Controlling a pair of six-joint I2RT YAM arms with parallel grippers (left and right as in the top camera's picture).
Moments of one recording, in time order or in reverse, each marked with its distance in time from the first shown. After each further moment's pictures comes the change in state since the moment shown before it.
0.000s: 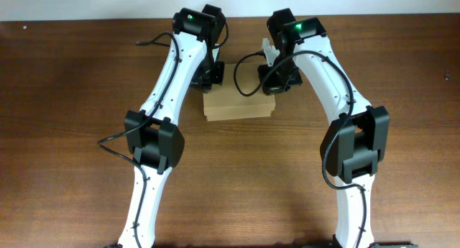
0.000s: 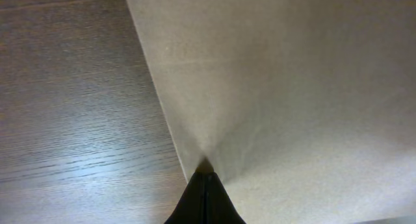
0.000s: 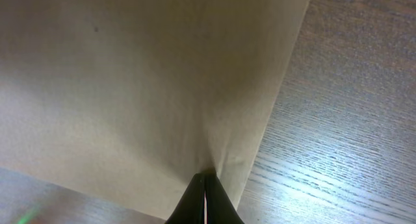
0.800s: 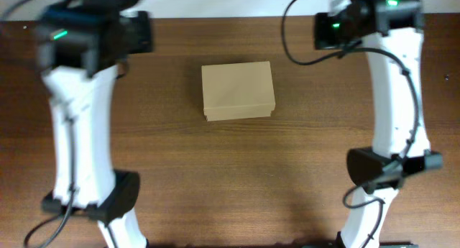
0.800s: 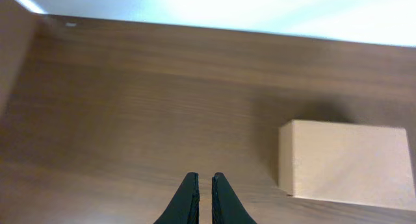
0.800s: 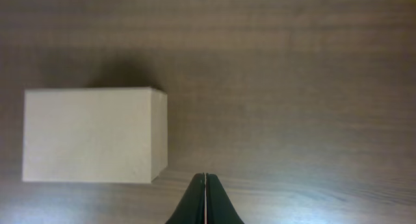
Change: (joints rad) left arm 0.175 -0.555 0.143 0.003 -0.288 0.004; right arm -0.172 -0.182 0.471 -0.200 0.183 0.031
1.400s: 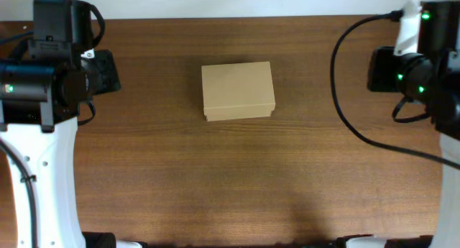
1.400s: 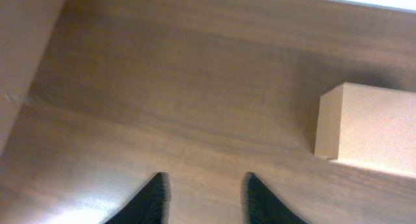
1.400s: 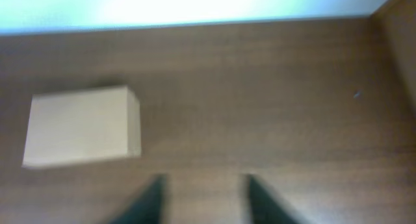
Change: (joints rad) left arm 0.114 -0.376 -0.557 0.122 -0.014 -0.003; right arm -0.035 -0.589 -0.420 0.089 0.146 0.008
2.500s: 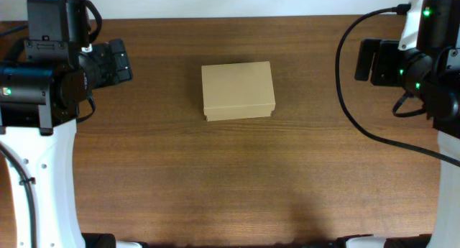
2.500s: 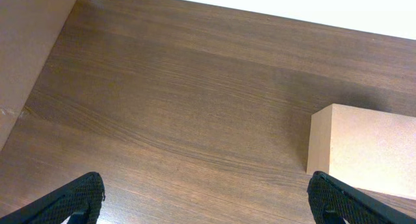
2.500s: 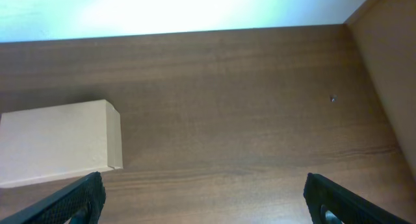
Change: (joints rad) left arm 0.000 -0.006 0.000 0.060 0.000 0.000; right arm 0.000 0.007 -0.011 0.037 0.076 -0.002
